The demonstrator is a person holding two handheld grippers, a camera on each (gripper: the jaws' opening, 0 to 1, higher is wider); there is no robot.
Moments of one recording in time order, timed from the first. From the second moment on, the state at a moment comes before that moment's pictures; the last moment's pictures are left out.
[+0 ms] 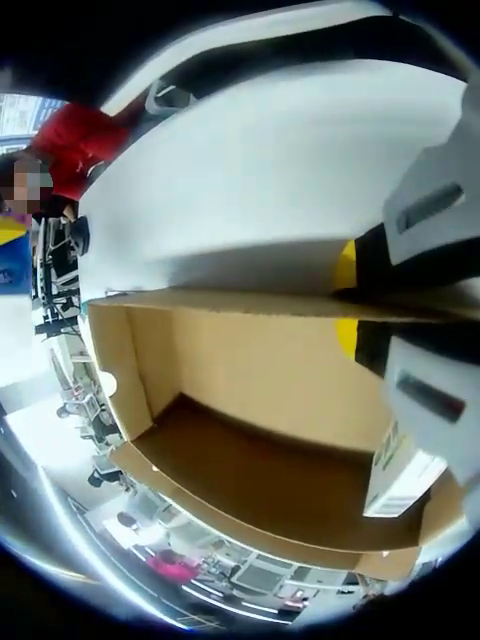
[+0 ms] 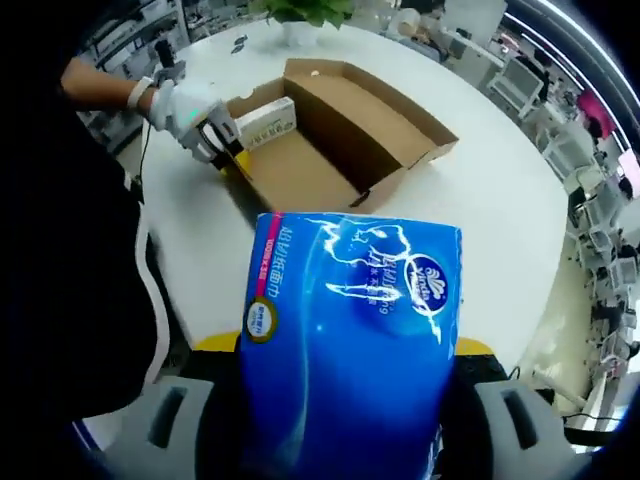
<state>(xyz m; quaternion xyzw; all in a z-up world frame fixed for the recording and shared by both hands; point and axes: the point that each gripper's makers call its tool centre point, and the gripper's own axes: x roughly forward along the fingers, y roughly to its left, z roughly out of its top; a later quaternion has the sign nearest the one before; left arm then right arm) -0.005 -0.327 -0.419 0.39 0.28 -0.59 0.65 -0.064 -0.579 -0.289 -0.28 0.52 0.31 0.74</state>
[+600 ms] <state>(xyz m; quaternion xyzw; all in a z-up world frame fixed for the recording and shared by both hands) -0.010 -0.327 -0.408 0.38 0.29 -0.58 0.66 -0.087 -0.587 -0.331 -0.38 0.51 0.40 0.66</state>
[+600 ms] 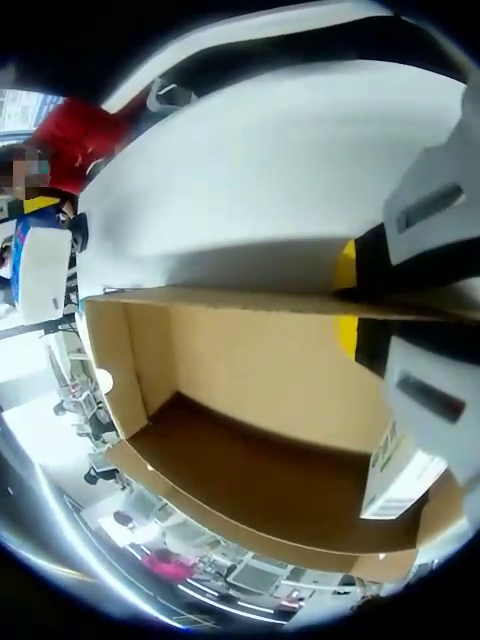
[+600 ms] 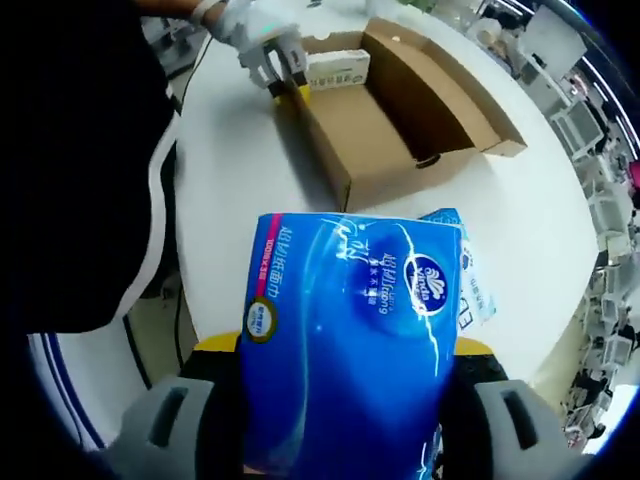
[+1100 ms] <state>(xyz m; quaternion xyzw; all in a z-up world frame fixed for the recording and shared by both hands) -0.008 -0.326 -0.414 0.38 0.29 -0.58 0.66 -0.089 -0.589 -0.361 -0.45 0.48 0.47 0.59</state>
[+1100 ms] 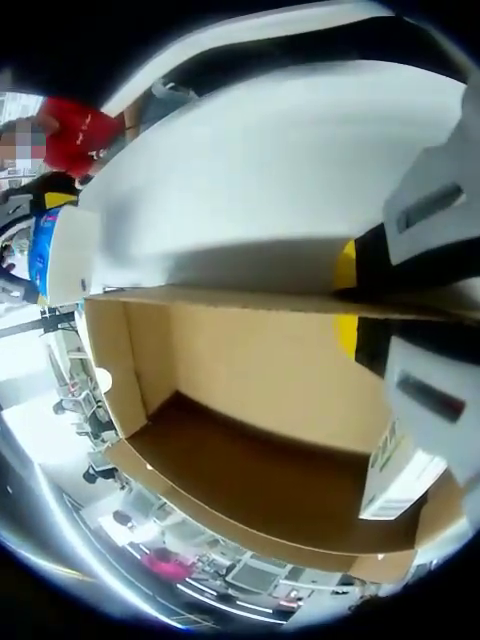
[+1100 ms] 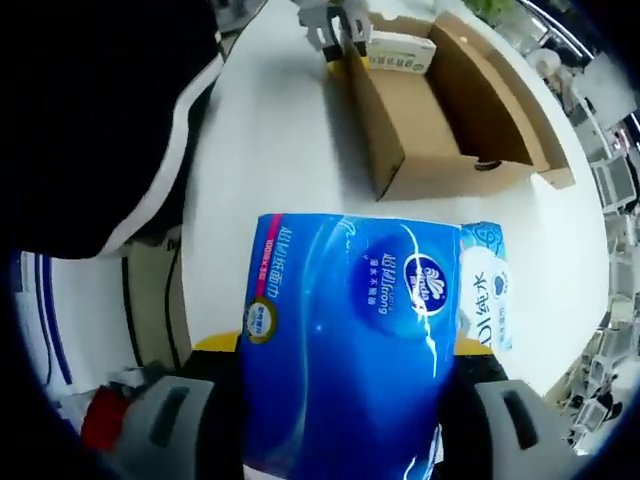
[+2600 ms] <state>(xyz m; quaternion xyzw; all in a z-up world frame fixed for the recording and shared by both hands) -0.009 -0.327 -0.416 0.38 0.29 -0.58 0.66 -0.090 -0.594 -0.409 -0.48 0.48 0.52 0.51</state>
